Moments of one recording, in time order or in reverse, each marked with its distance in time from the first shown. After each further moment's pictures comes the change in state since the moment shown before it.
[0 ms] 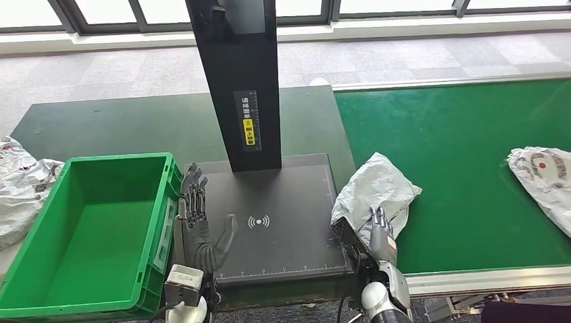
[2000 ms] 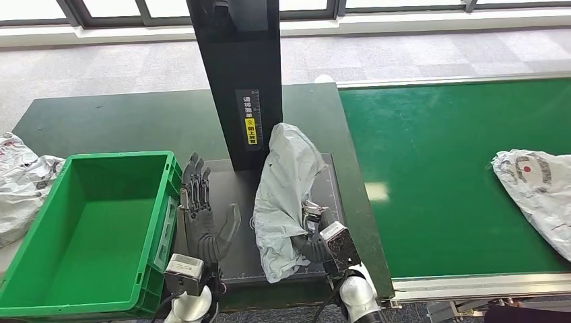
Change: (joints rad) left arm -0.063 0.005 -0.038 0.028 0.070 0.046 0.000; right arm 0.055 0.062 0.325 -0.256 -0.765 0.320 -0.579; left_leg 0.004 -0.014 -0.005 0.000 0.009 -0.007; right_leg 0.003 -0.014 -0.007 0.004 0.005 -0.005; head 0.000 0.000
